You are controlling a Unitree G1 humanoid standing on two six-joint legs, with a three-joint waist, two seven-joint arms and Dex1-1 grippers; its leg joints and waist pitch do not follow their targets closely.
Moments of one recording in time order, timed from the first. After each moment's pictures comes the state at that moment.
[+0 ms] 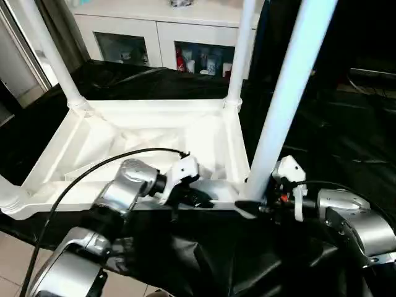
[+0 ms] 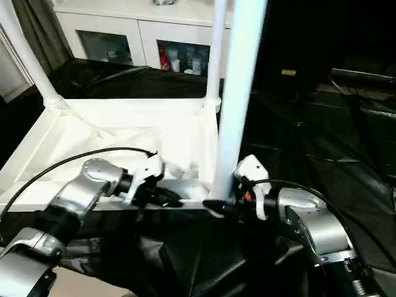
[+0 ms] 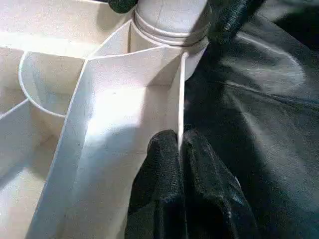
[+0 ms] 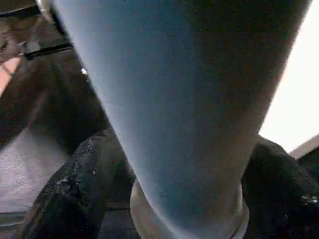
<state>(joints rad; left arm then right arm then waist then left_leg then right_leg) -0.62 0.28 -0.30 0.64 0.01 0.13 -1.37 -0.23 -0.50 0.14 0.06 0.25 0.42 1.05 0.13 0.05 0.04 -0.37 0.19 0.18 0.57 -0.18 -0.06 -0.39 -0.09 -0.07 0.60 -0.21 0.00</state>
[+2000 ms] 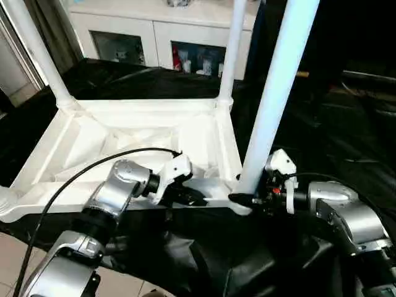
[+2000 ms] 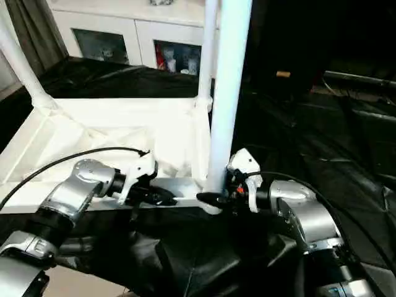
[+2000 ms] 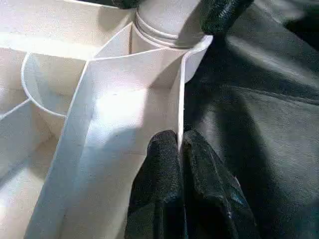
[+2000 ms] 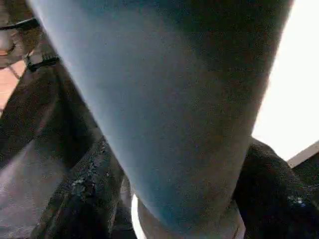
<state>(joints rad) -0.59 0.32 -0.29 0.60 -0.01 0.16 -1.36 -0.32 -0.46 0.16 0.16 0.24 0.40 1.08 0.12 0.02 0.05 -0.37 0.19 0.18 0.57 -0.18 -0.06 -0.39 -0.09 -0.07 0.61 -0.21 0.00</state>
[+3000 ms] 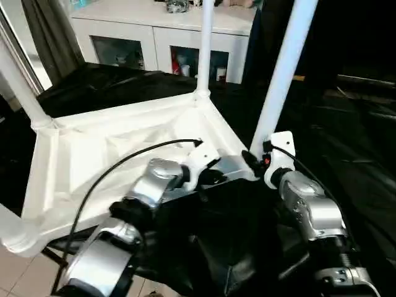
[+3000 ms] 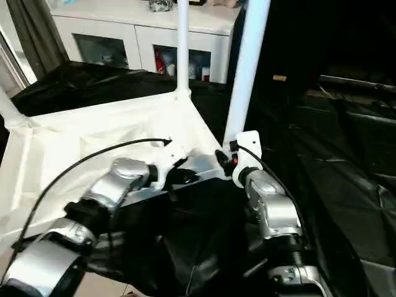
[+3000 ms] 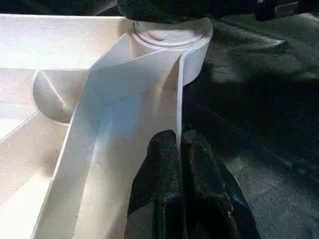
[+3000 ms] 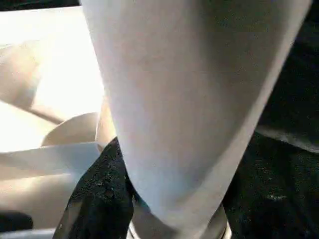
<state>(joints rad) -0.74 0.07 -0.26 0.83 0.09 0.16 -0.84 -0.43 -0.11 -0.04 0.34 0.08 0.40 0.25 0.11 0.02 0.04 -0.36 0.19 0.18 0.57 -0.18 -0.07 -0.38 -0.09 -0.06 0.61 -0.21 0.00</state>
